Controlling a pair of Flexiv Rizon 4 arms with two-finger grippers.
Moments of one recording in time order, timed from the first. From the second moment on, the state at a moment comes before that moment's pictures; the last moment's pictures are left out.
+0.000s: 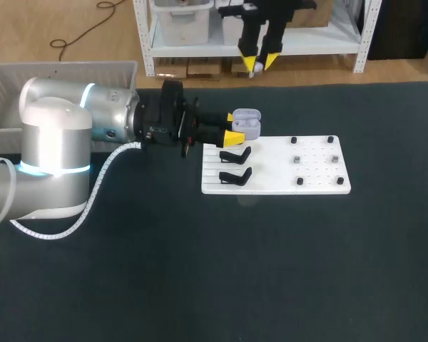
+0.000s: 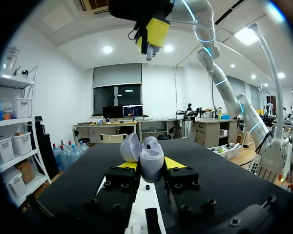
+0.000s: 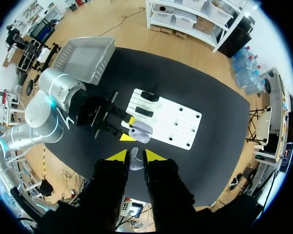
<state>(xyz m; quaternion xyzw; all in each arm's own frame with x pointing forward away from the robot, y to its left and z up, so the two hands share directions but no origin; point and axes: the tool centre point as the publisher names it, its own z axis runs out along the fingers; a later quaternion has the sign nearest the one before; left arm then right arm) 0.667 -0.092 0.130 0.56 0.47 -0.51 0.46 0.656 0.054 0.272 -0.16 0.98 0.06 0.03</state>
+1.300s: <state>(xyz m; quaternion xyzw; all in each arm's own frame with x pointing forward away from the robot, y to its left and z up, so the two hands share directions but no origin) 0.667 -0.093 0.130 0.56 0.47 -0.51 0.46 0.634 0.069 0.203 -0.15 0.99 0.05 0.02</state>
